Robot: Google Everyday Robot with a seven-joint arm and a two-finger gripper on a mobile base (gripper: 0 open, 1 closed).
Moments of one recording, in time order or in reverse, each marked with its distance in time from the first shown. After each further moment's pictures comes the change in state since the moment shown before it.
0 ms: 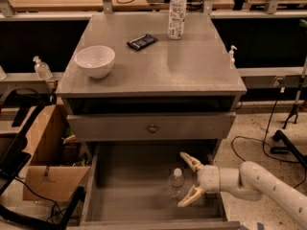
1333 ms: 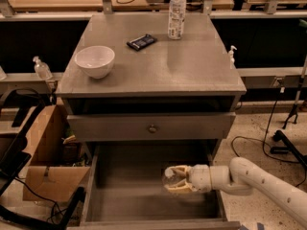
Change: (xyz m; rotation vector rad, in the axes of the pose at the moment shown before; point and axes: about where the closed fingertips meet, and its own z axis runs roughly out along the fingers) arm 0.005 0.011 0.035 -0.090 0.043 0.069
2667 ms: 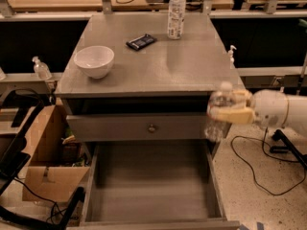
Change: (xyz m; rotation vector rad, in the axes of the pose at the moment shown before) arm -0.315 -0.060 -0.201 0.234 -0.145 0.096
